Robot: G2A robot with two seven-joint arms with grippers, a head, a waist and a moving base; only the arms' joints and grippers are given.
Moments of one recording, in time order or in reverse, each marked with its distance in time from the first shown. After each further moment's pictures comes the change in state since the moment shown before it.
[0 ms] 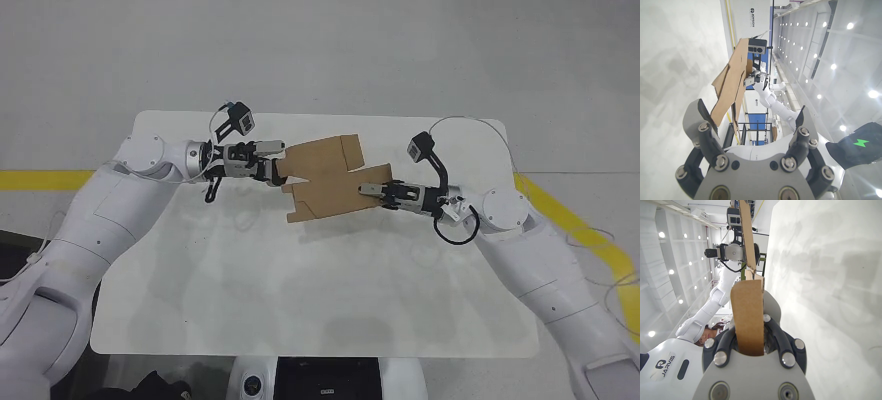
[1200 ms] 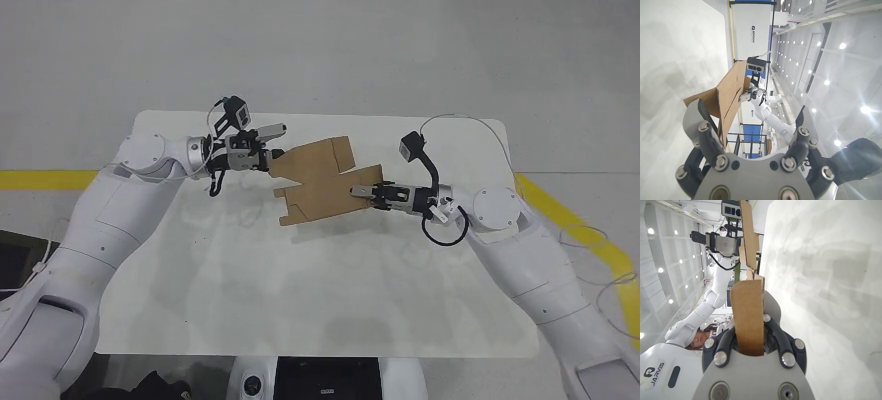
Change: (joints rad) left arm 0.076 -0.027 -0.155 -0.057 0.106 0.138 0.125; right arm -0.015 -0.035 0.027 -0.043 -0.102 0.051 -0.020
